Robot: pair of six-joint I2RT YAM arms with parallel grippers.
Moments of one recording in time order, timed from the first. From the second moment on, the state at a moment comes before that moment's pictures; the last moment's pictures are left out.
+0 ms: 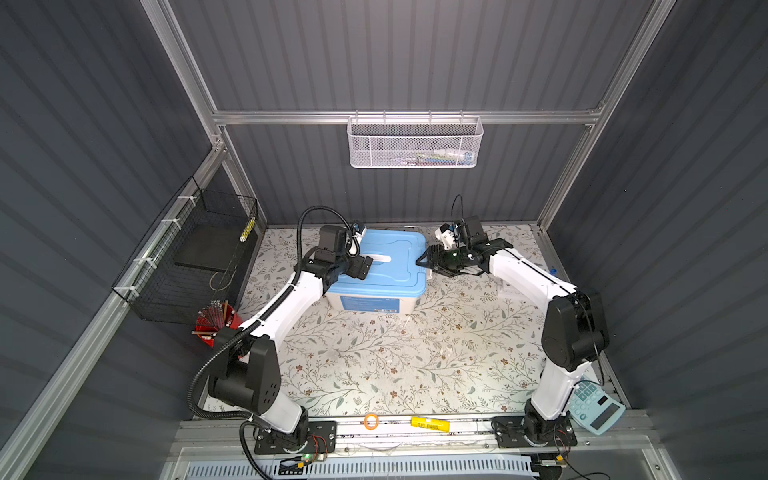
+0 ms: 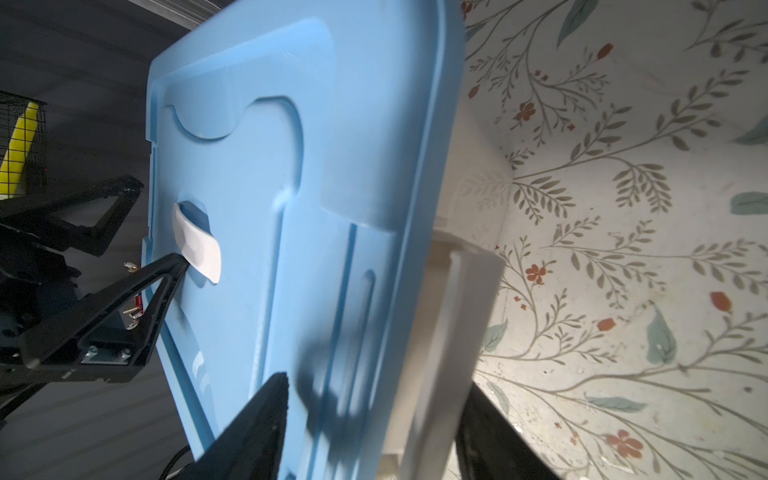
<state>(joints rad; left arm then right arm) -0.35 1.57 1.26 -0.35 0.01 0.24 0.38 1.84 1.50 -0.52 -0.54 0.55</state>
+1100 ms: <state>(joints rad) -0.35 1.56 1.26 -0.35 0.01 0.24 0.49 1.93 1.79 -0.82 -0.24 0.47</state>
